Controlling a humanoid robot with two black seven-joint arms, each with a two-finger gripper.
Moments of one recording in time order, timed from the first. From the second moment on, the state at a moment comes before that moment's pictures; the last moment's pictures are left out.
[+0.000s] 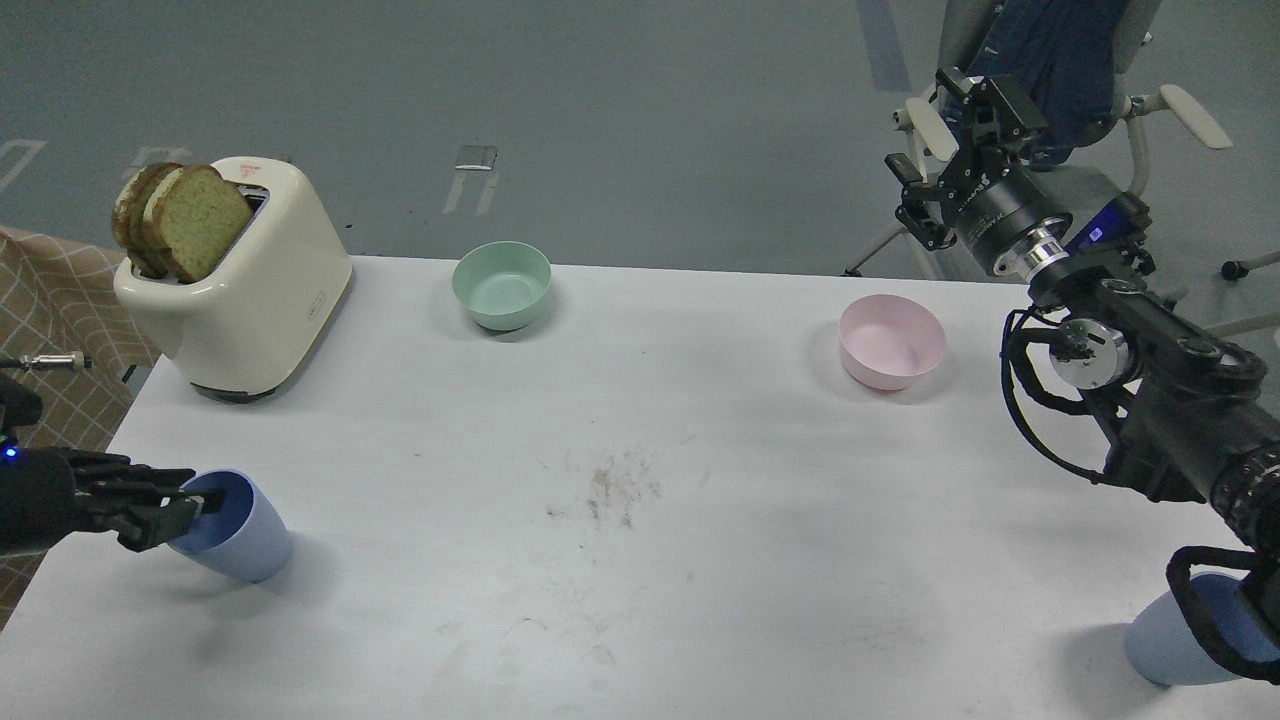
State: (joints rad) left arm -0.77 1.36 0.03 -1.42 1.66 -0.12 -0.49; right arm 0.98 -0.17 0.48 0.35 -0.25 0.49 0.49
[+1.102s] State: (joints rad) left arm -1.25 0.93 -0.05 -1.49 1.78 -0.32 -0.49; right arm 1.05 -0.20 0.48 0.35 -0.25 0.49 0.49
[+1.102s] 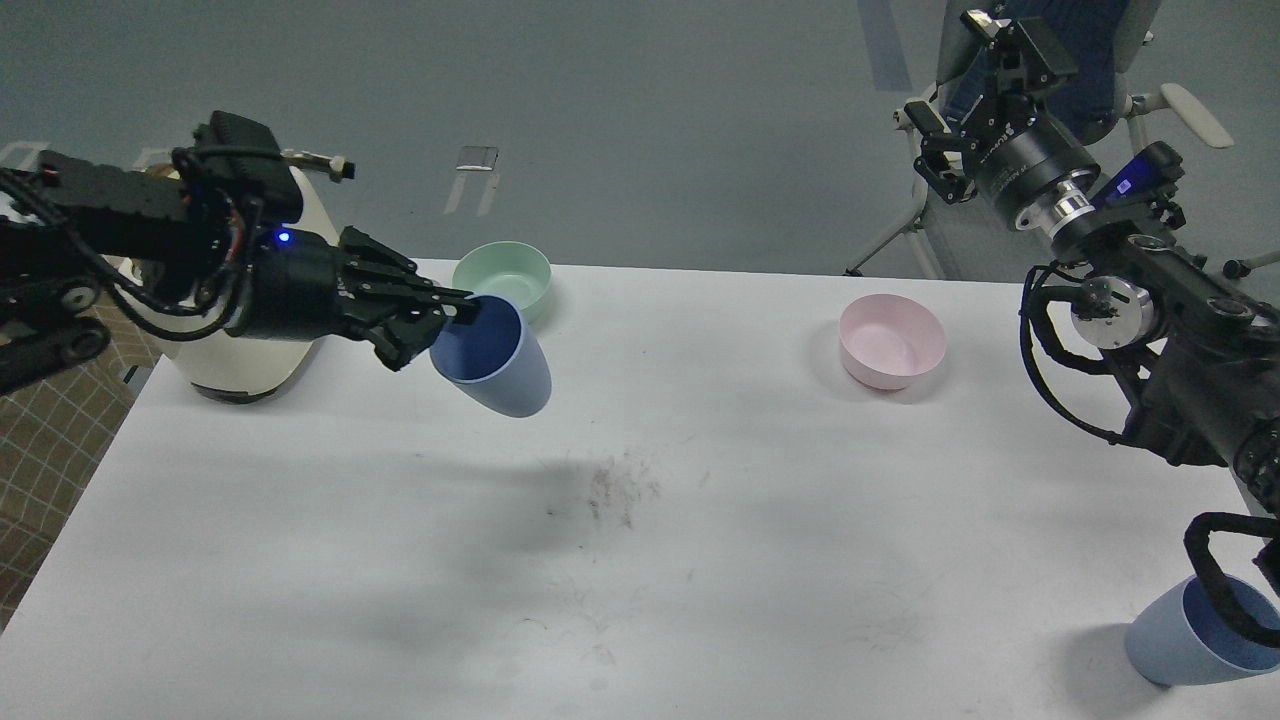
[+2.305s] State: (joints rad) left arm -1.25 0.27 0.00 -1.08 1.95 -0.44 -0.49; right arm 1.10 -0.19 0.47 0.33 -0.25 0.49 0.49
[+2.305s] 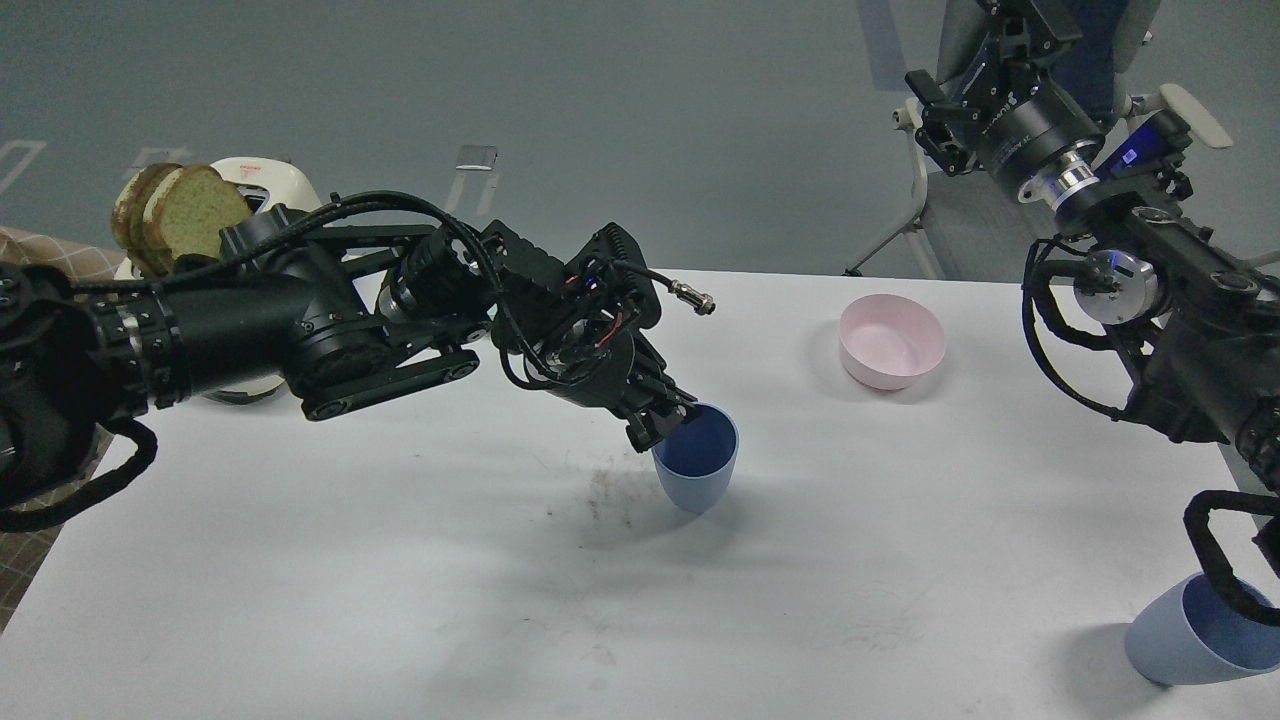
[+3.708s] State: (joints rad) left arm -1.25 0.54 -0.21 -0.91 0.52 -0.47 -0.49; right arm 1.16 -1.48 0.16 1.36 -1.18 0.49 0.49
